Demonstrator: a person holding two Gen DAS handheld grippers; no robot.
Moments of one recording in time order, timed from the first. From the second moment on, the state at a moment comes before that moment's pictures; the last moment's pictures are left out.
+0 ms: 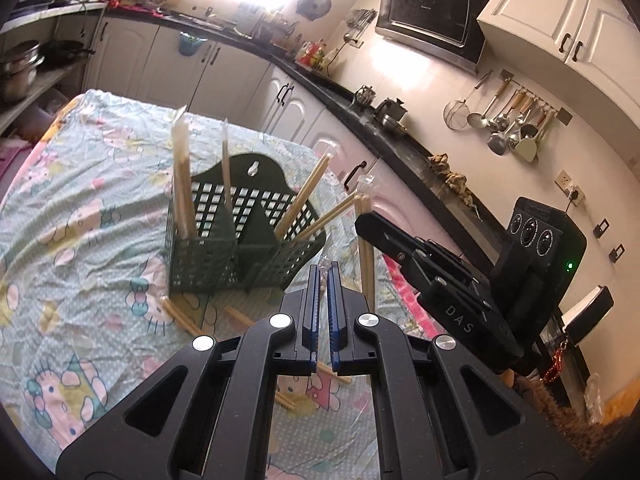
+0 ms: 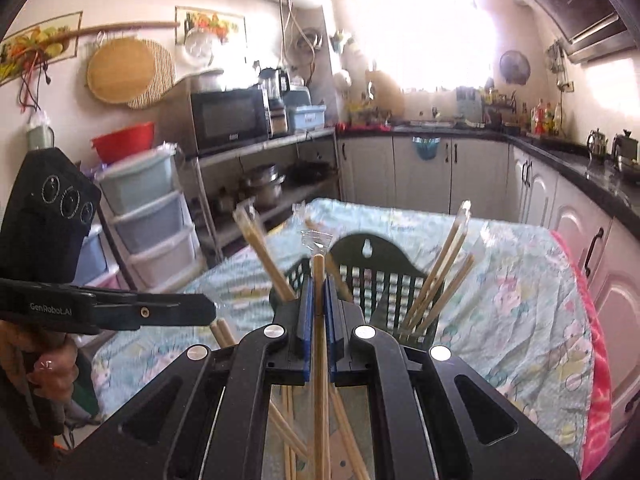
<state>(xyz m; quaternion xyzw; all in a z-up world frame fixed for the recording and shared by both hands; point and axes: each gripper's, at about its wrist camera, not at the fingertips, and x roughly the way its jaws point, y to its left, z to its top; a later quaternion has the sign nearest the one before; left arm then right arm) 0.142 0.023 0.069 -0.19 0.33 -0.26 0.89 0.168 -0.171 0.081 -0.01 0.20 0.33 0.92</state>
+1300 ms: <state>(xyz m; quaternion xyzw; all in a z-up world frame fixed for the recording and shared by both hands) 0.190 0.024 0.182 -0.16 0.22 -0.26 0.93 0.244 -0.179 0.162 0.07 0.00 0.24 0.97</state>
